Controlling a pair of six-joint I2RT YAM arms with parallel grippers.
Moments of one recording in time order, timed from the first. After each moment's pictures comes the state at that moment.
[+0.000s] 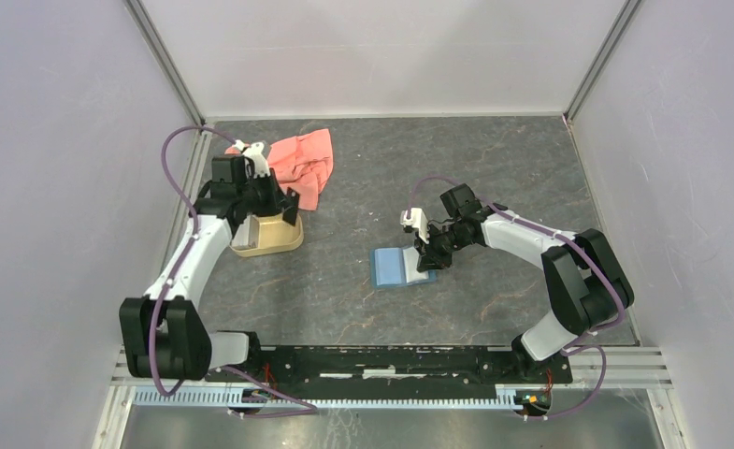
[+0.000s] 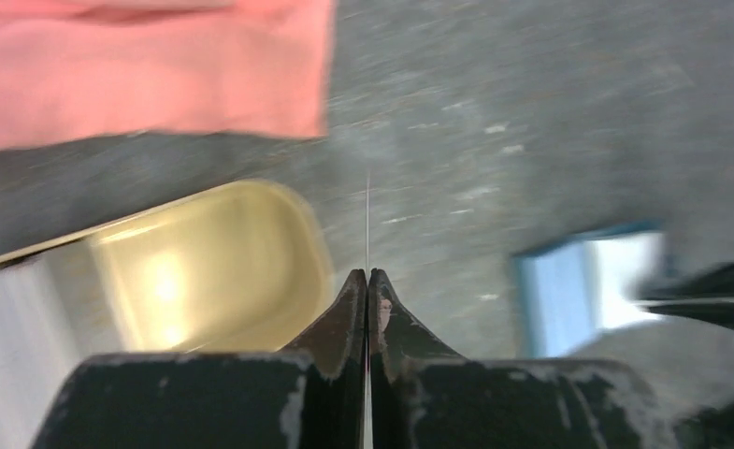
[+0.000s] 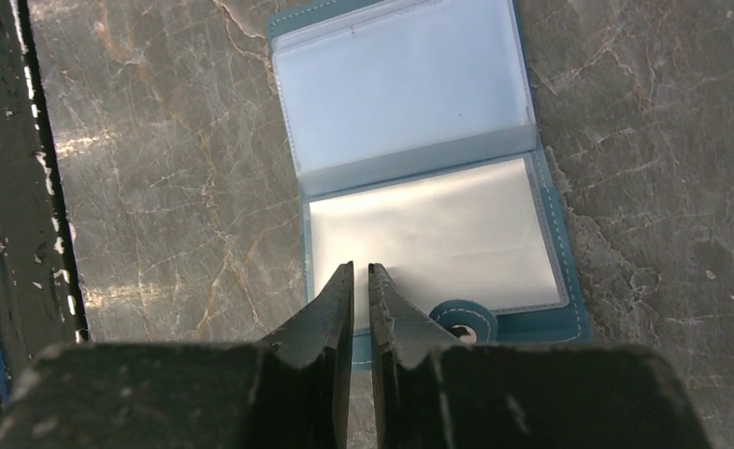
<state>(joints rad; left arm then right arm) -0.04 1.31 0.99 -0.47 0.25 -0.13 0.46 1.59 0.88 -0.47 -0.73 -0.74</state>
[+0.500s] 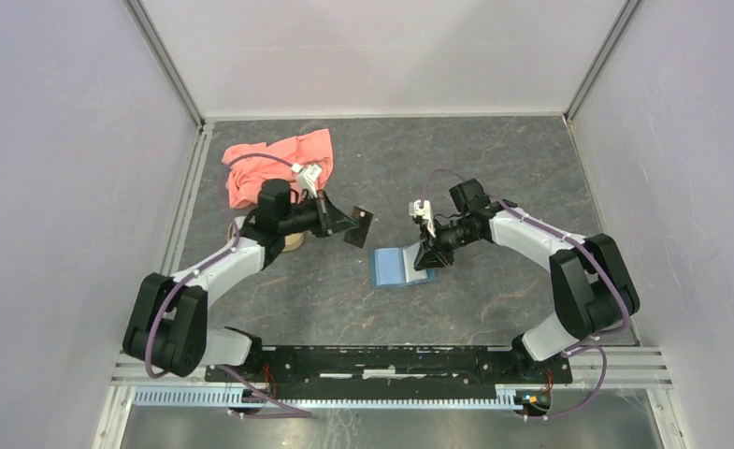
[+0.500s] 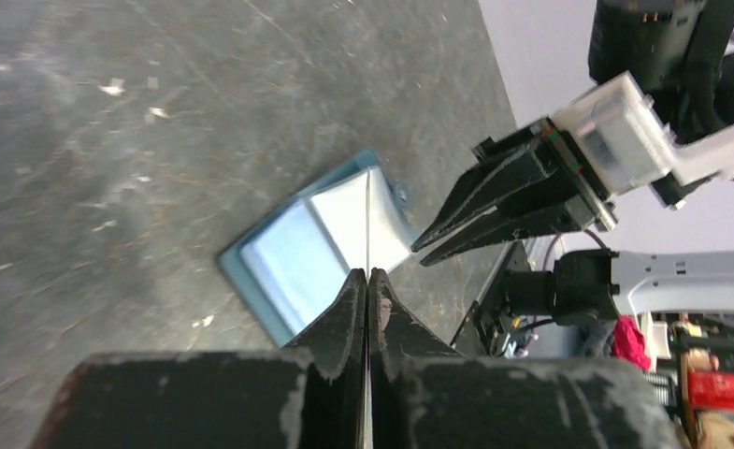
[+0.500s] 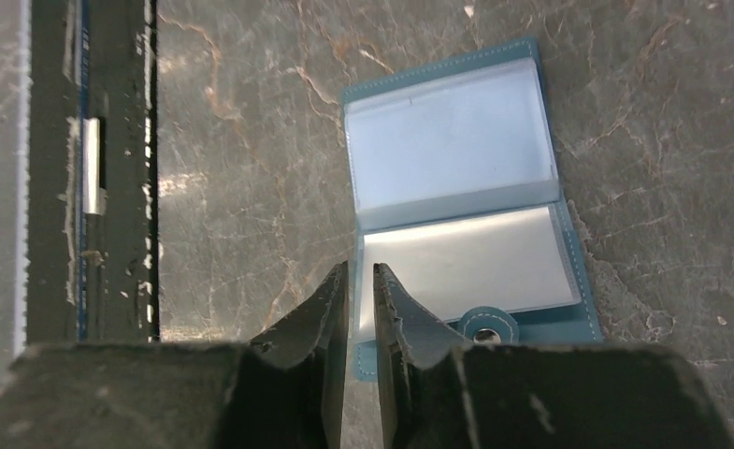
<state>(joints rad) -0.29 1.31 0.67 0.20 0.70 -0.61 0.42 1.57 0.90 -0.52 -0.92 -0.75</state>
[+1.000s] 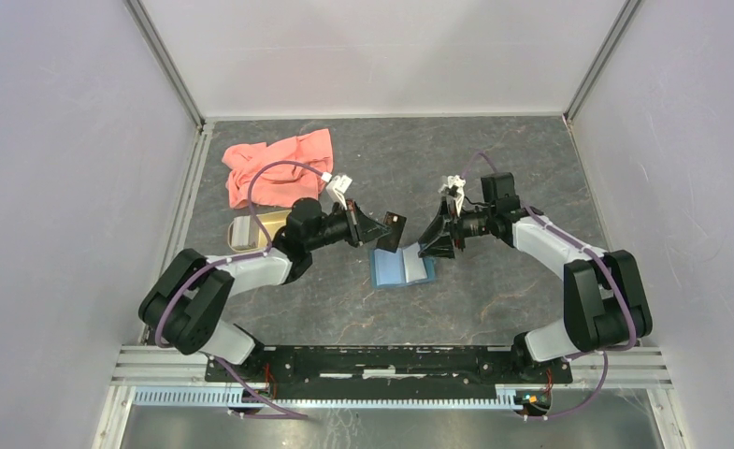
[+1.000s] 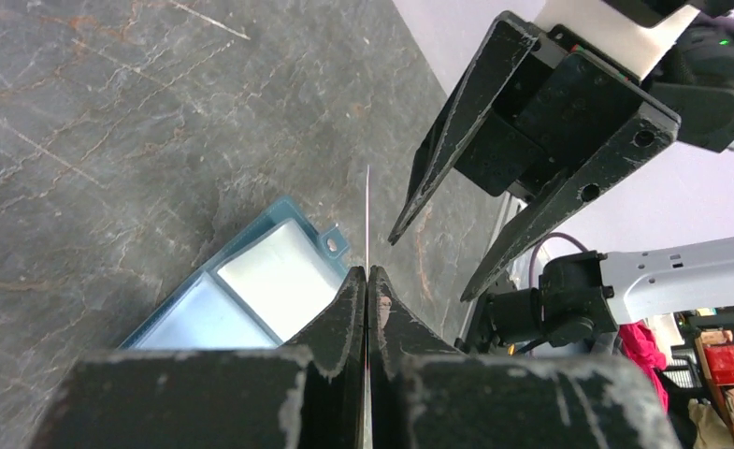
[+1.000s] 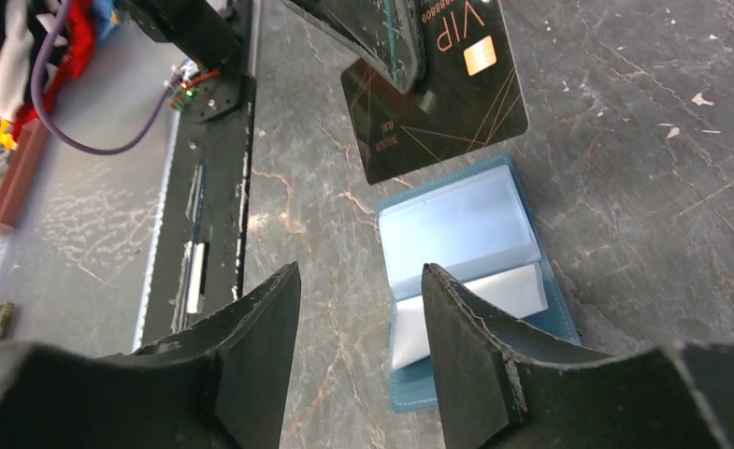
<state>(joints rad) -0.58 1.47 0.59 0.71 0.53 -0.73 0.24 1.47 0.82 -0.24 -1.25 -0.44</state>
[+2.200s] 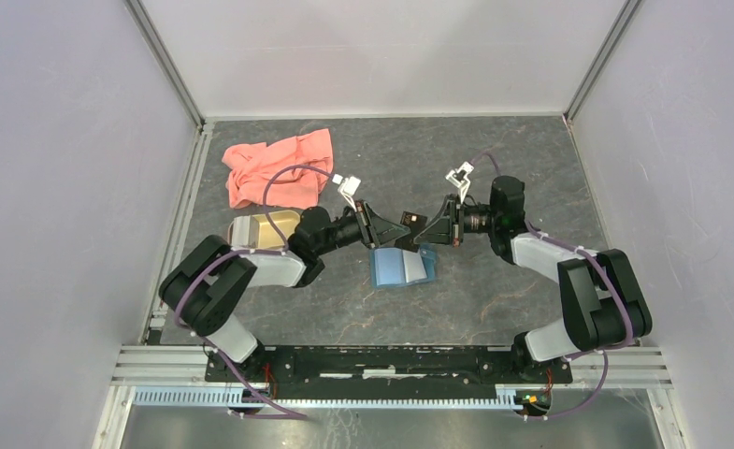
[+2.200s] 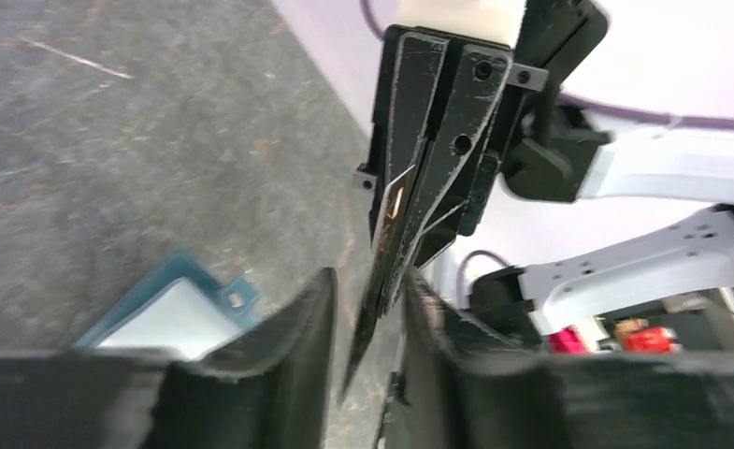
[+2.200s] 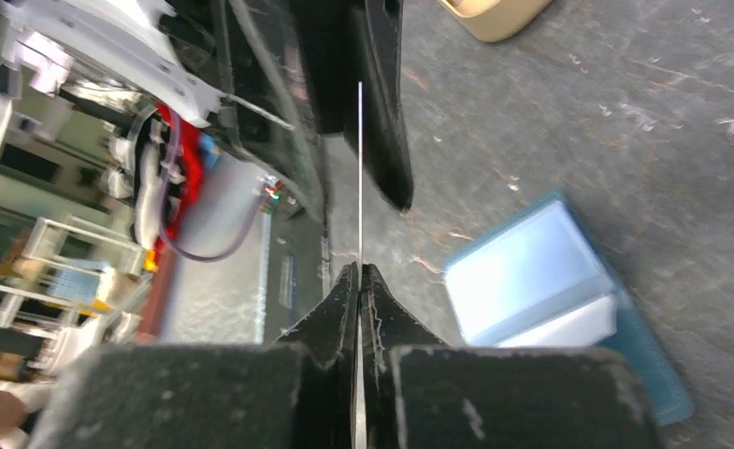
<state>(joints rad) -0.68 1.63 0.58 1.15 0.51 -0.93 0.23 1.47 0.61 0.63 -1.29 0.54</state>
